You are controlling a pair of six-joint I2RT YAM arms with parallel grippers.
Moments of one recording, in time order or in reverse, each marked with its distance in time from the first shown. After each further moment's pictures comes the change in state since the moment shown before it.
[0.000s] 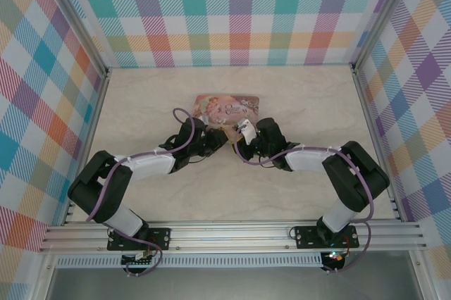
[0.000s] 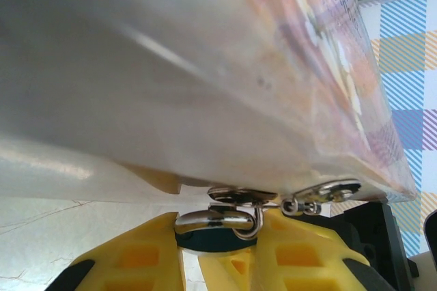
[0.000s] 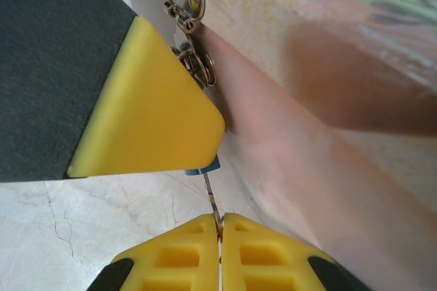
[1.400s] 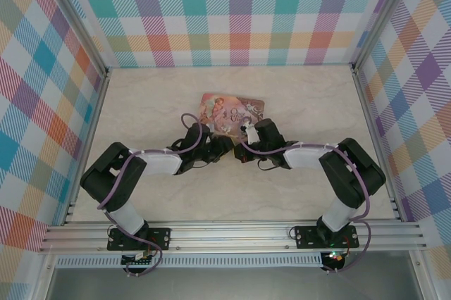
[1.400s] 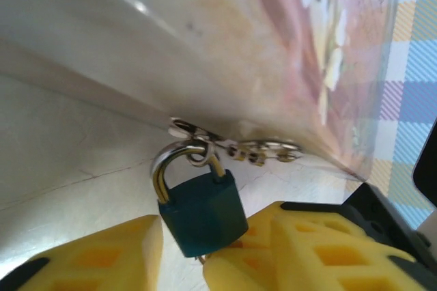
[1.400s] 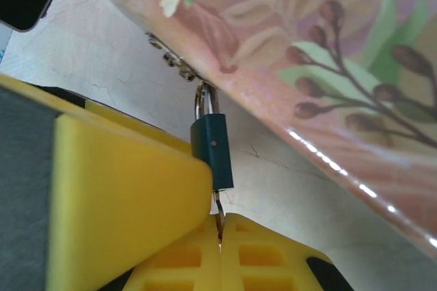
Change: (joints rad) left arm -0.021 0.115 -0.022 0.072 0.063 -0.024; right arm -0.006 0.037 0.027 -0.158 -0.060 0.426
